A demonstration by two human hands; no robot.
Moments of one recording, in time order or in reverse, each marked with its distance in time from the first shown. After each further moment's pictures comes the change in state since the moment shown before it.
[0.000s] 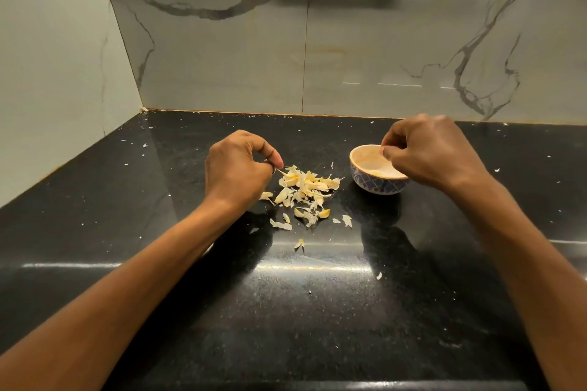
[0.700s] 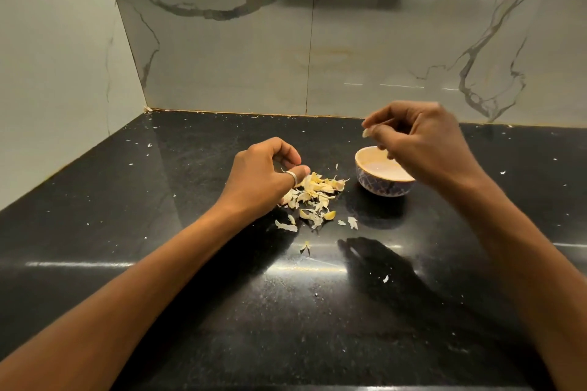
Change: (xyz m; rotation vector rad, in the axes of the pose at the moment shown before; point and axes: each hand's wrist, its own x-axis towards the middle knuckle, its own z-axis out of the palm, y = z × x) left_hand -0.004 0.005 0.007 -0.220 -0.234 -0.021; right_hand -0.007 -0.026 -0.004 0.493 0.108 -0.079
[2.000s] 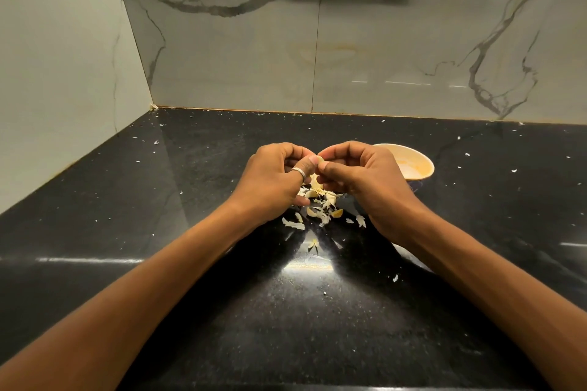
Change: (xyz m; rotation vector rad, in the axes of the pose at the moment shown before) left_hand -0.003 -0.002 0.006 -0.309 -0.121 -0.074; right_hand -0.031 -0.013 0.071 0.739 -0.206 0.327
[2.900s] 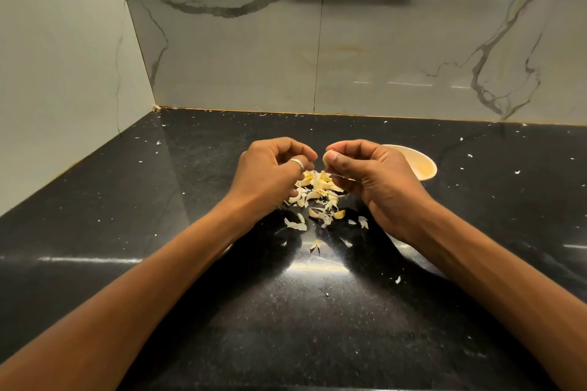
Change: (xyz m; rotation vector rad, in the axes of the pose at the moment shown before) left_hand -0.002 0.007 -0.007 0.037 0.090 -0.013; right_hand 0.004 -0.002 -0.006 0.212 0.018 0.118
